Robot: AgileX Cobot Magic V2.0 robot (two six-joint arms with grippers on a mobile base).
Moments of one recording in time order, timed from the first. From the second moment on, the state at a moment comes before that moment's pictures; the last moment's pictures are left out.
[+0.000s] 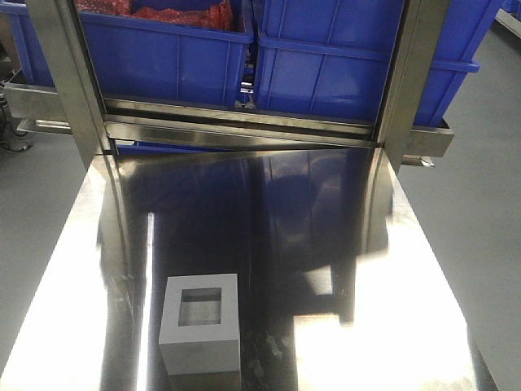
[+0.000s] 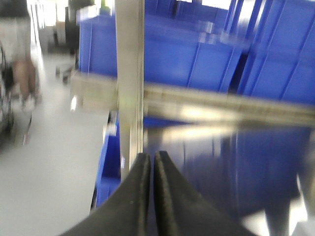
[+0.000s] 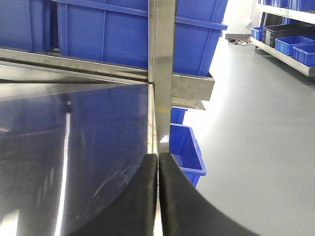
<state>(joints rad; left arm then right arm) -0.02 0.32 -0.35 0.07 0.32 -0.13 0.00 -0.02 0.03 -0.04 0.21 0.00</state>
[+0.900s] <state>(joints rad) -0.02 0.51 -0.44 0.06 0.59 -0.14 0.00 -0.02 0.03 -0.04 0.21 0.00</state>
